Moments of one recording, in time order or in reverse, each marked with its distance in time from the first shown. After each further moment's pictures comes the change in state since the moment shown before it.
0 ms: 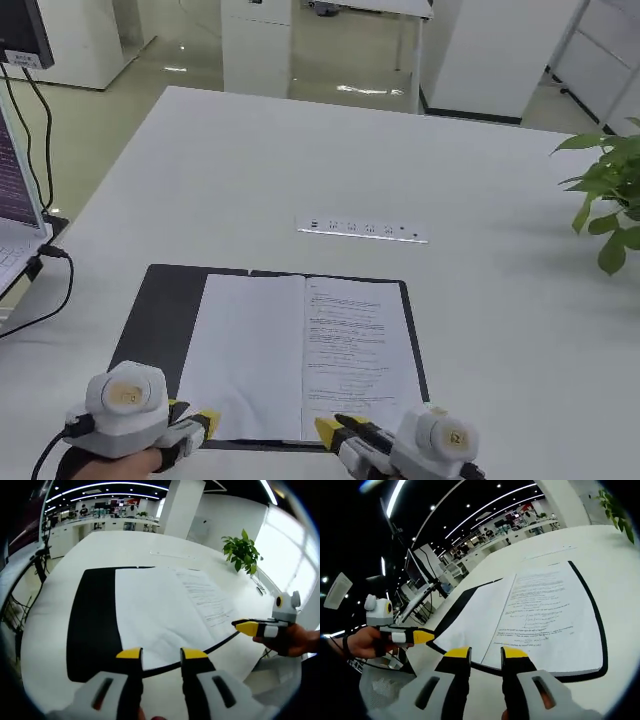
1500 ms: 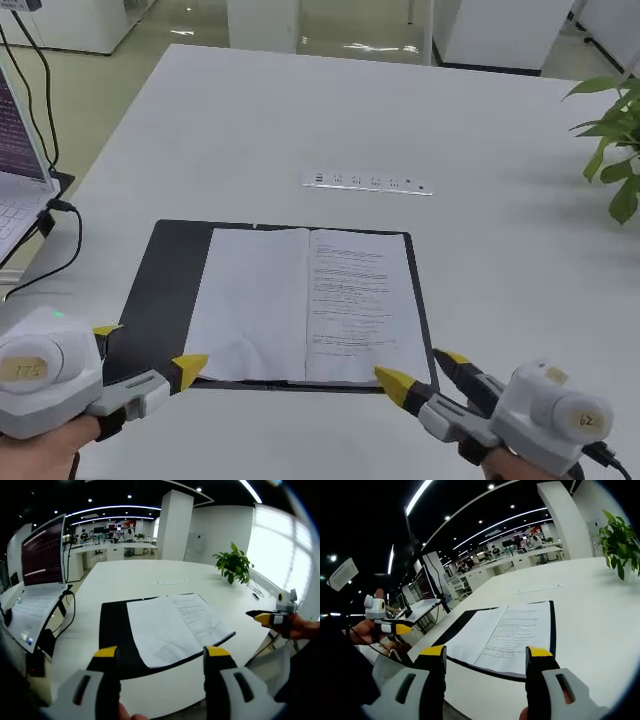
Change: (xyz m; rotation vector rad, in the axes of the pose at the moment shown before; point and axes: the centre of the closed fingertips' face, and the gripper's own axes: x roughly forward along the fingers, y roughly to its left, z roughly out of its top) left arm -0.095 -0.005 0.040 0.113 -0.172 0.043; right arm -0.103 -0.008 0.050 -0.126 -0.156 -0.016
